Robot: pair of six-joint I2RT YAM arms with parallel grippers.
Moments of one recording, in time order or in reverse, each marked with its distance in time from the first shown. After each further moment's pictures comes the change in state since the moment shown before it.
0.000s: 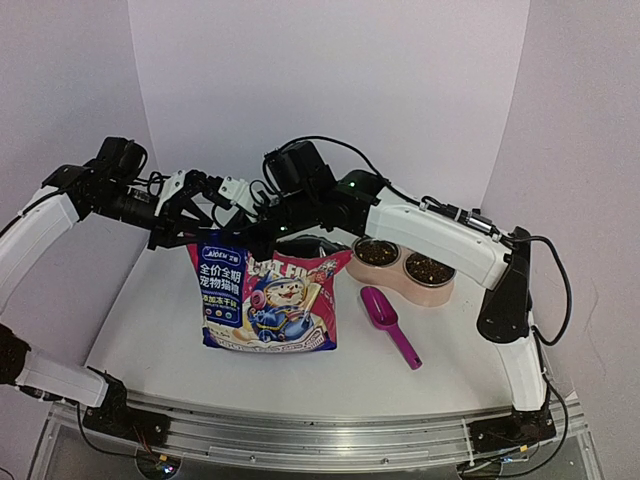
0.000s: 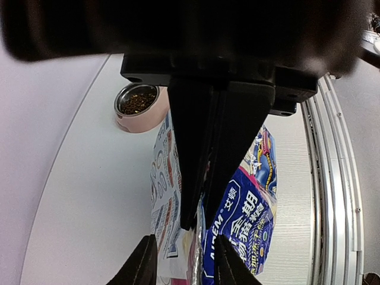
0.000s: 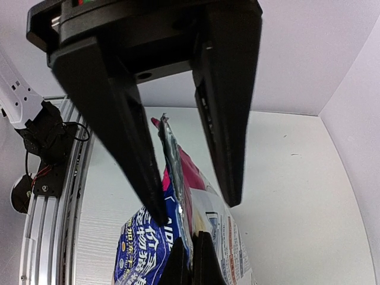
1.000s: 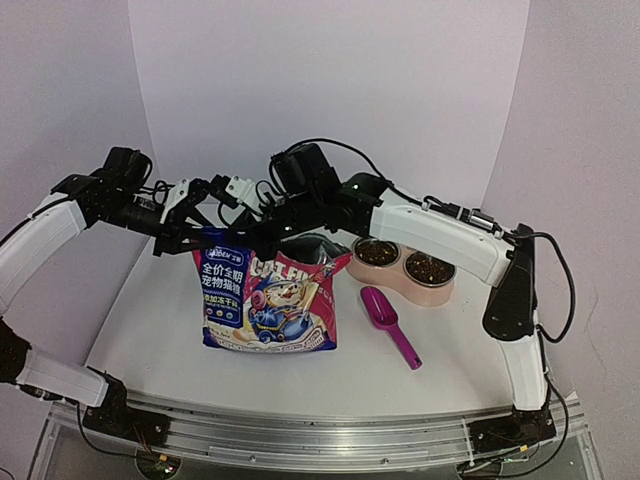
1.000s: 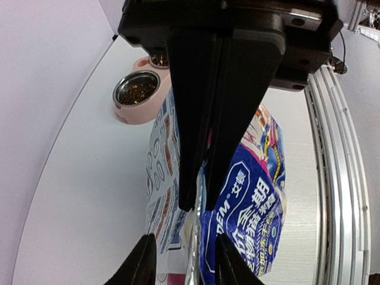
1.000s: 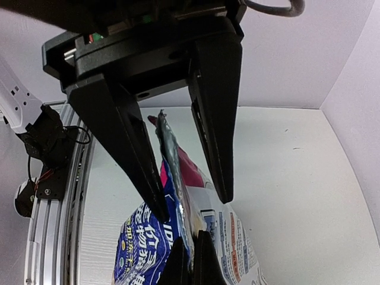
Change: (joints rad) left arm 0.008 0.008 -0.082 0.085 0.005 -0.008; right arm -0.017 -0.029 -0.080 0.059 -0.017 0.044
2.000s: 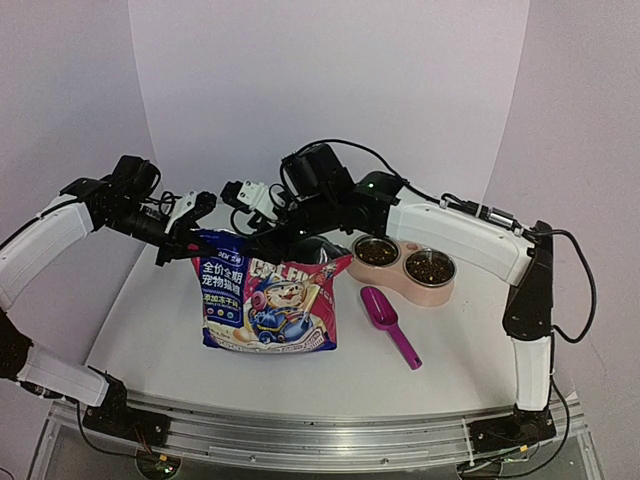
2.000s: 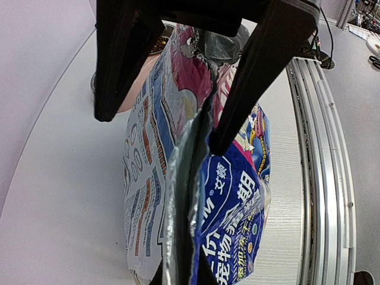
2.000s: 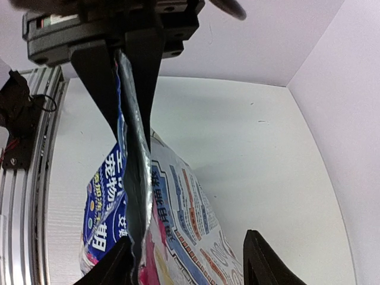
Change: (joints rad) left arm -0.011 0.020 -0.030 -0.045 0.009 0.001; right arm -0.001 -0.103 -0.123 -0.054 0.176 -0.110
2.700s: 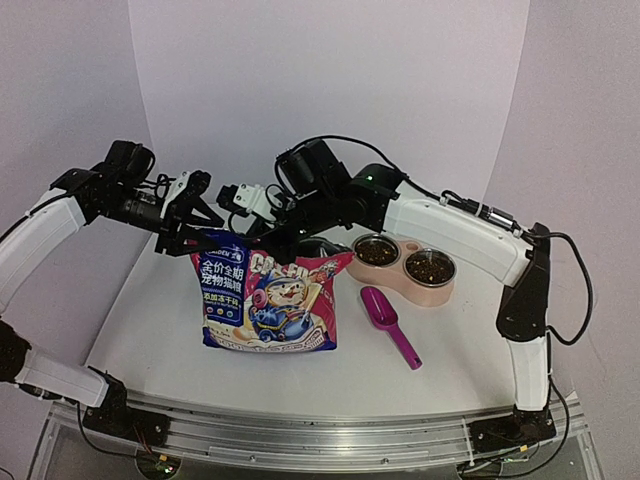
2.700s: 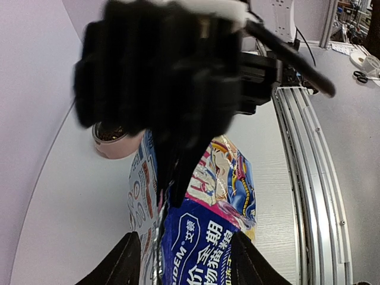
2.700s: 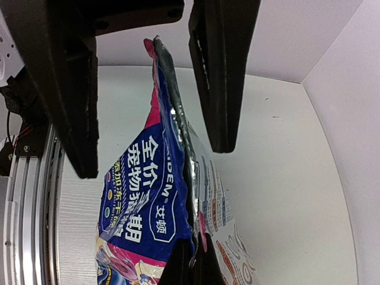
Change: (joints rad) left arm -0.026 -0.017 0.076 0.022 0.102 -0.037; right arm 0.005 0.032 0.101 -0.128 -0.029 -0.023
